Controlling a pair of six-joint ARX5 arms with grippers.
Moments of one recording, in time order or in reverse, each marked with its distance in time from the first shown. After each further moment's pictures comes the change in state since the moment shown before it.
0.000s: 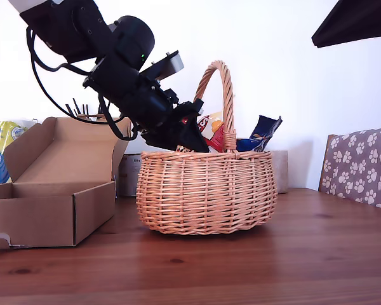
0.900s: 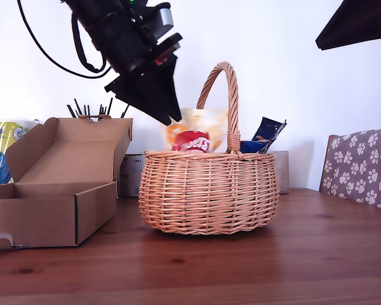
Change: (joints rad) left arm 0.017 -0.126 0.239 -0.666 -0.036 0.034; right arm 0.000 0.001 0.000 0.000 0.057 -0.027
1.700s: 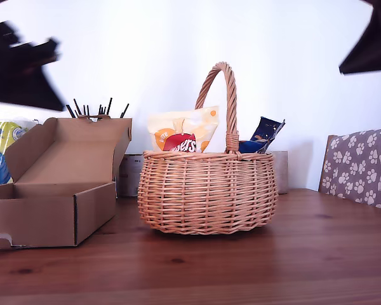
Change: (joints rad) left arm 0.257 -0.733 -1.057 0.903 -0.140 -0.169; right arm -0.174 0.043 -0.162 0.340 0.068 0.077
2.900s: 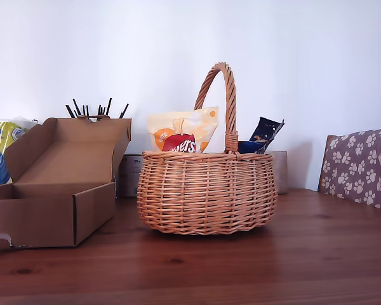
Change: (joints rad) left arm 0.040 -0.773 -0.176 -0.471 0.082 -0.152; right arm 0.011 -0.439 -0.031 -0.351 -0.051 0.046
